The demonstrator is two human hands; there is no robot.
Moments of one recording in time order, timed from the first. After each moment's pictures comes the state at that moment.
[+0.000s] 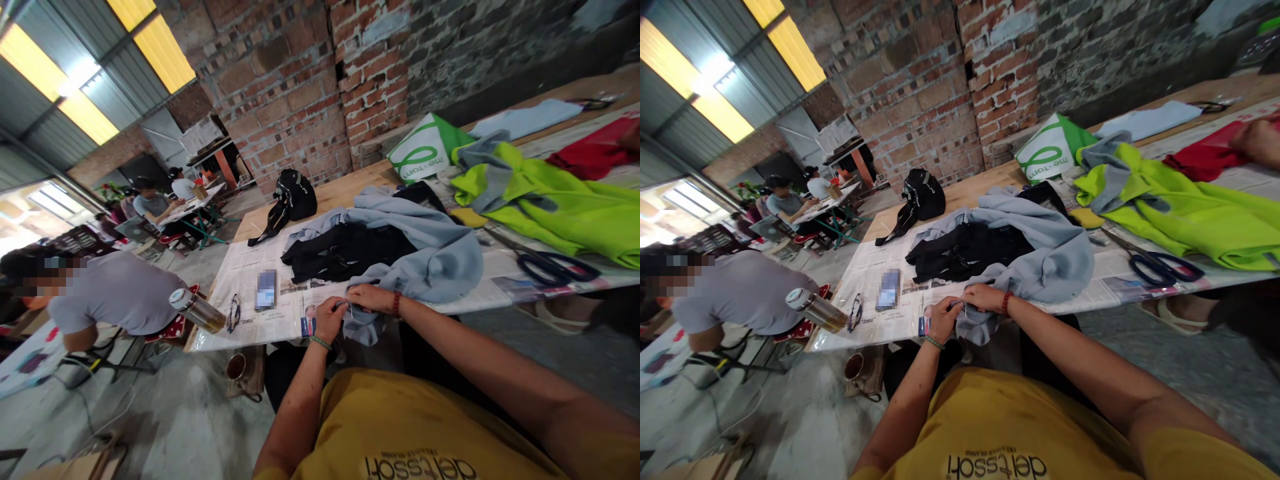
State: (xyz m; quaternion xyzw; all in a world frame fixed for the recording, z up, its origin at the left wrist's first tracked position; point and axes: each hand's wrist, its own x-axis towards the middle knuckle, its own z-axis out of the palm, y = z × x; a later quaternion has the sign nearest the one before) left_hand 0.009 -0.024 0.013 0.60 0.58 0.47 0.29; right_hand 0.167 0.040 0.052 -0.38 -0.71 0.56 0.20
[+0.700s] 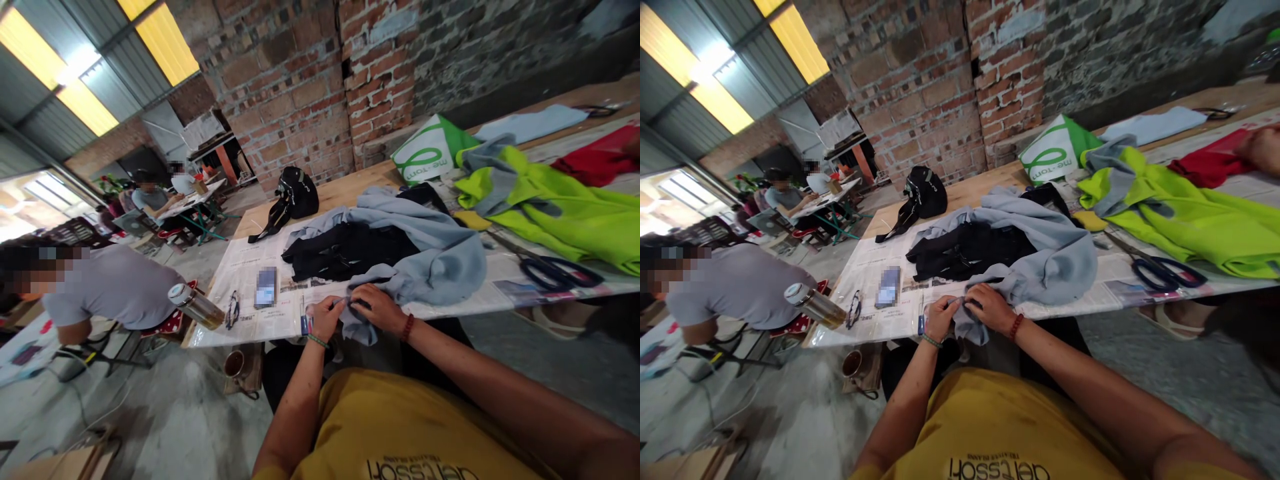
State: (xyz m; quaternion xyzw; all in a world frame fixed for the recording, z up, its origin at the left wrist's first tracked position) left_hand 0.008 -0.031 0.033 0.56 0.59 0.48 0.33; right_hand 0.175 0.017 0.029 -0.29 -0.85 0.19 0.40
